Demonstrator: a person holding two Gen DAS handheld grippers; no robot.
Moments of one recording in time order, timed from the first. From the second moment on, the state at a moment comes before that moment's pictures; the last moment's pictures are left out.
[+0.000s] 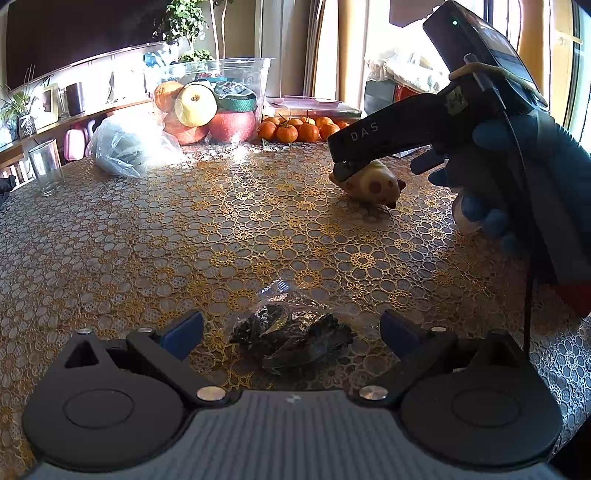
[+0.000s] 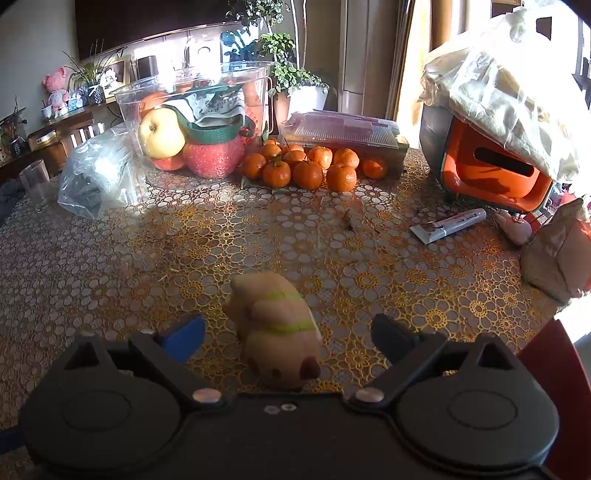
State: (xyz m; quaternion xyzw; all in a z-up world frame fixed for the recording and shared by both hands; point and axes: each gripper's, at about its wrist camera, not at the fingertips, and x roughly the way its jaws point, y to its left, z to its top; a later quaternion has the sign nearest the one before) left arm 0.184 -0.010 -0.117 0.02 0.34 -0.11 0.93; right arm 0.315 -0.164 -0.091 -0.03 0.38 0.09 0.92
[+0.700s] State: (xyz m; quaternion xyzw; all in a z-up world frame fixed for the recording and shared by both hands) left arm 0.185 -0.014 -0.117 0.04 0.32 -0.13 0.94; right arm 0.320 -0.157 -0.105 -0.05 0.40 0.09 0.91
